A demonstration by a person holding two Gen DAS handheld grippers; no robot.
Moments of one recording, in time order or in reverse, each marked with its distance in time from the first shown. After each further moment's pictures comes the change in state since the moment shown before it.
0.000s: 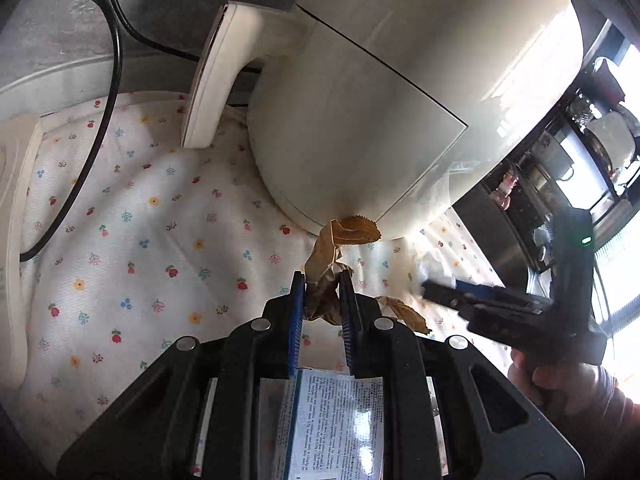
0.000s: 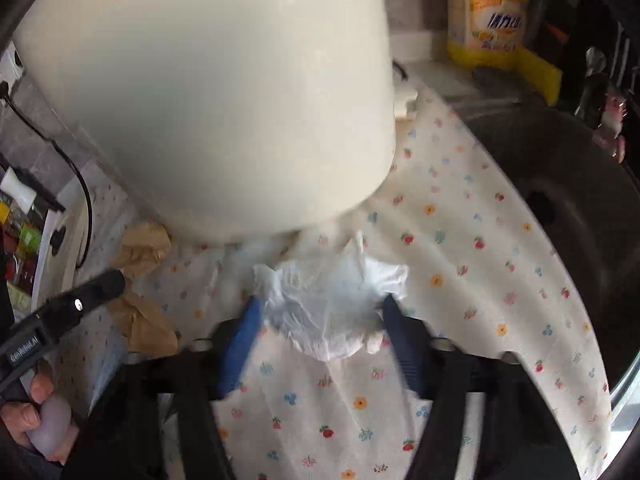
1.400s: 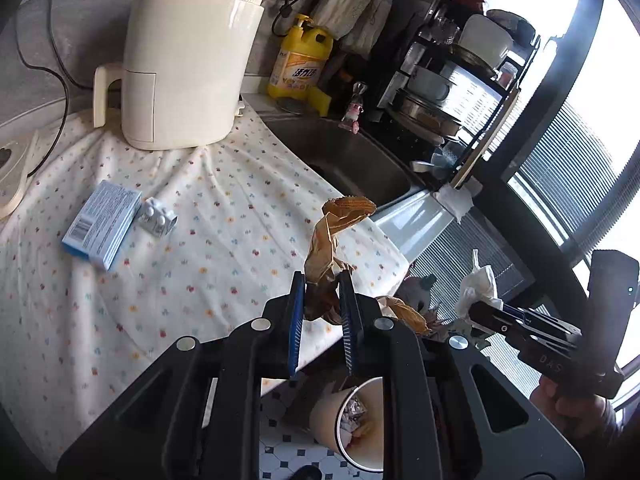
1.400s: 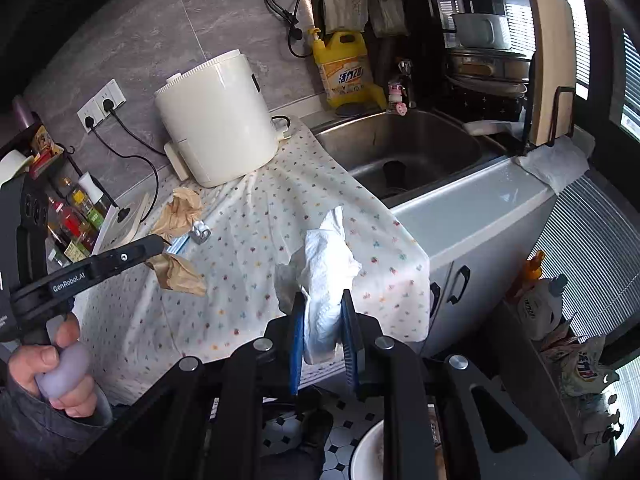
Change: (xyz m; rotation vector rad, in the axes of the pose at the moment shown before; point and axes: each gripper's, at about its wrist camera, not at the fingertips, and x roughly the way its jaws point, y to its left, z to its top) left arm -0.125 -0.237 -0.189 0.188 -0.060 -0.044; right arm -0.277 -0.141 -0.288 0.141 -0.286 0.028
